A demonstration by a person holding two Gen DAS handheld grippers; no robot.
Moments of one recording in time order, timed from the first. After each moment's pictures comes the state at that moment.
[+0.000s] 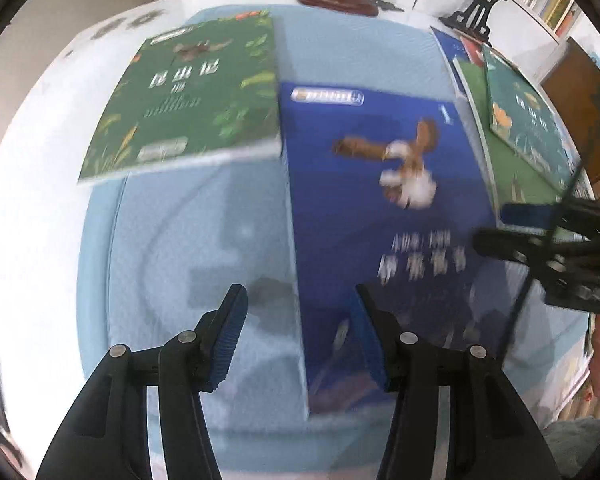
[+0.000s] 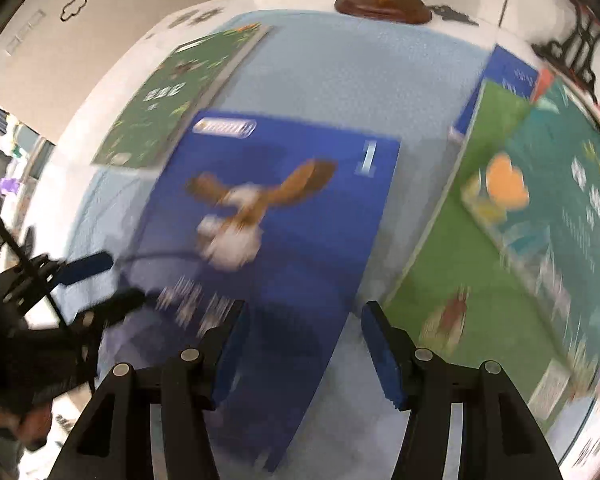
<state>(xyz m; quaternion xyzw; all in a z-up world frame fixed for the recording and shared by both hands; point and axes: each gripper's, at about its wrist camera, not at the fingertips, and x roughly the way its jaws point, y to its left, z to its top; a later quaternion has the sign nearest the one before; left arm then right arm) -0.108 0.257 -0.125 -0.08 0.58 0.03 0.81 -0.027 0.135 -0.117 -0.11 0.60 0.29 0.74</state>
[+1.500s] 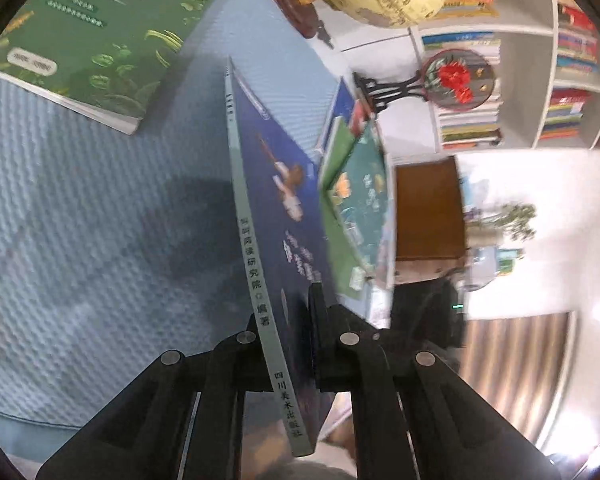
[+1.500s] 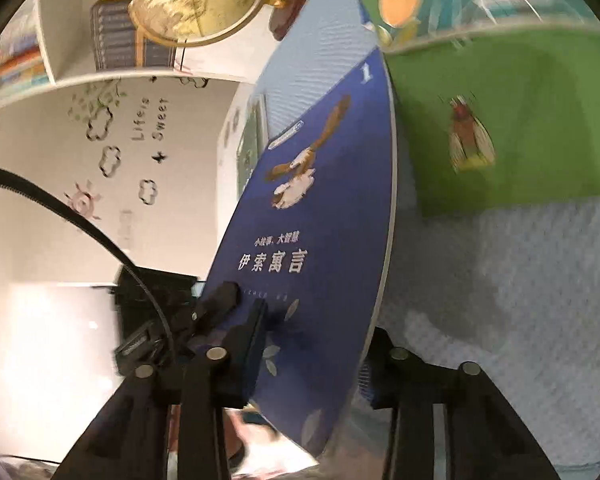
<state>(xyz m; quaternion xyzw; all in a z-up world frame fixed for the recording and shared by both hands) -0.089 0.279 -0.129 -0.45 0.51 -0.18 0.71 -0.047 0.054 -0.139 0.32 0.60 0.36 0.64</state>
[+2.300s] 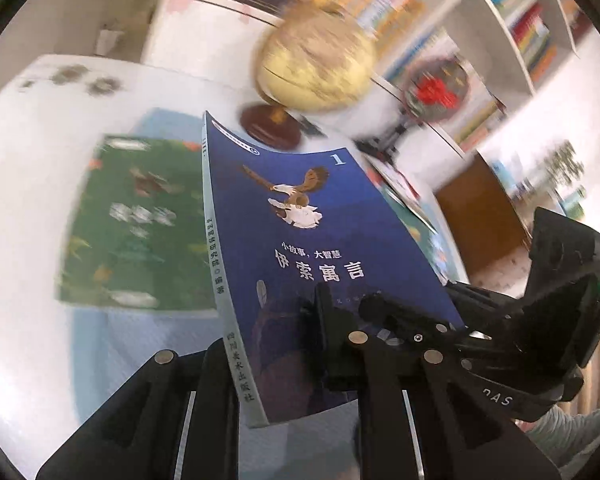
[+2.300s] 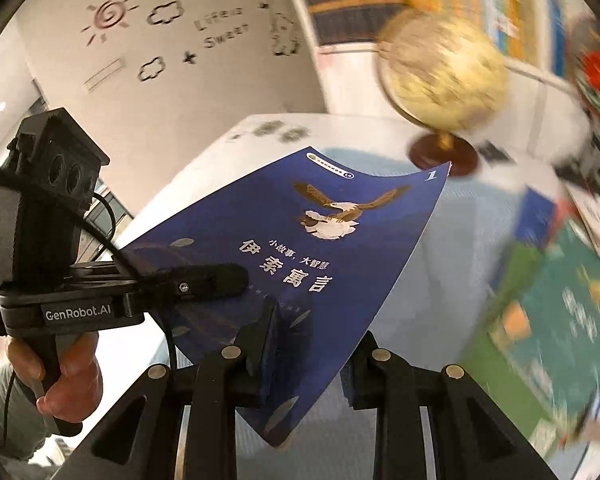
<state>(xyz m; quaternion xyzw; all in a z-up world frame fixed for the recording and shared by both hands) -0.079 0.338 -0.028 -0.25 0.43 -0.09 0.86 -0.029 0.207 -0.008 -0.07 0.43 0.40 0.81</state>
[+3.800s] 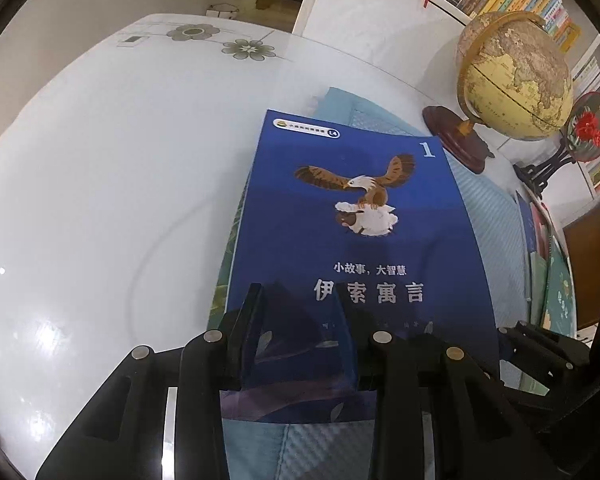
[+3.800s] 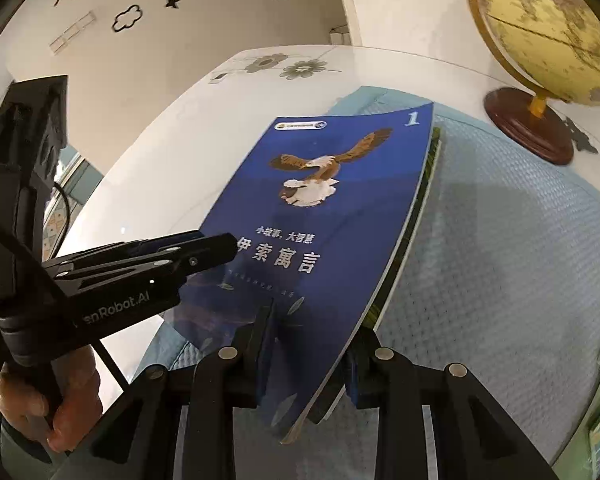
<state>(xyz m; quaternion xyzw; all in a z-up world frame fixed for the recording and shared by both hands) -0.030 0.429 -0.119 -0.22 0.49 0.09 0.84 0.037 0.325 -0.107 -0.10 0.52 0.37 0.76</state>
